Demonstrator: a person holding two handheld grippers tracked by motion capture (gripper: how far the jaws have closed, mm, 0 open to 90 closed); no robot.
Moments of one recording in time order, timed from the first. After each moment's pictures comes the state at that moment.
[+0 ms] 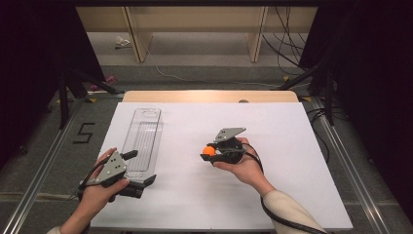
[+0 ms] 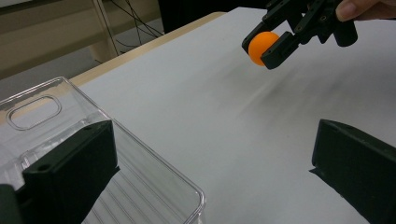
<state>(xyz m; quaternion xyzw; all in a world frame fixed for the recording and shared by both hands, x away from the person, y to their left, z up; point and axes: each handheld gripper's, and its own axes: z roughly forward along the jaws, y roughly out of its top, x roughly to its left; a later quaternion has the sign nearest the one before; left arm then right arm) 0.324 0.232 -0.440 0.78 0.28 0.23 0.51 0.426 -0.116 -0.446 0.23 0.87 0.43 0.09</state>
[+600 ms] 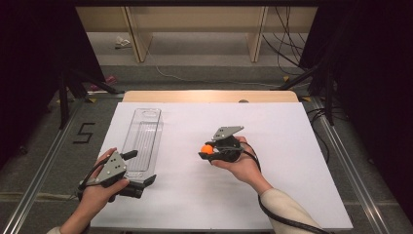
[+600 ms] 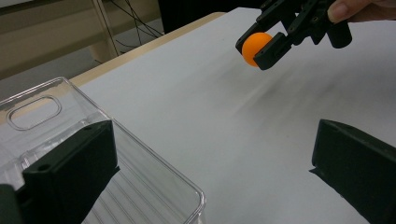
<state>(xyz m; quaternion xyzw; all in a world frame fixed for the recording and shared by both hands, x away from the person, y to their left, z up) 0.324 0.232 -0.440 0.78 0.28 0.23 0.51 0.431 -0.111 -0.446 0.24 0.87 0.43 0.09</state>
